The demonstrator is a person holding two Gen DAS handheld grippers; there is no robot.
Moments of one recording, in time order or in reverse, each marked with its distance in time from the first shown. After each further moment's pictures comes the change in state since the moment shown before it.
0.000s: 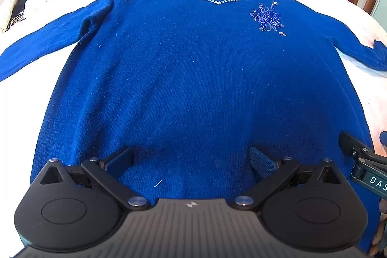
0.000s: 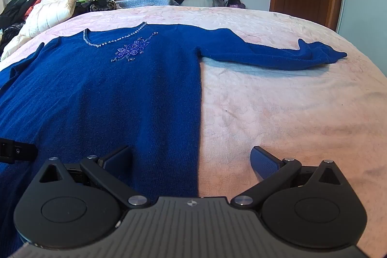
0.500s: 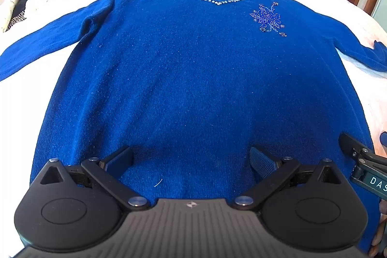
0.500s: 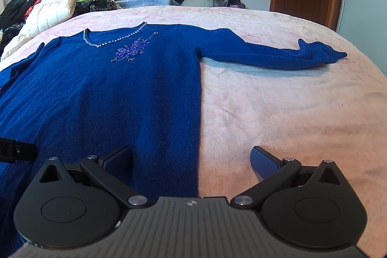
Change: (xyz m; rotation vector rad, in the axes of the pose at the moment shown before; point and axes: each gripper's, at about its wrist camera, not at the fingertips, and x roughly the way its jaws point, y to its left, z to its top) left arm 0.003 0.003 0.005 -0.004 0.011 -0.006; right arm 0.000 0.000 0.000 0.000 0.000 0.000
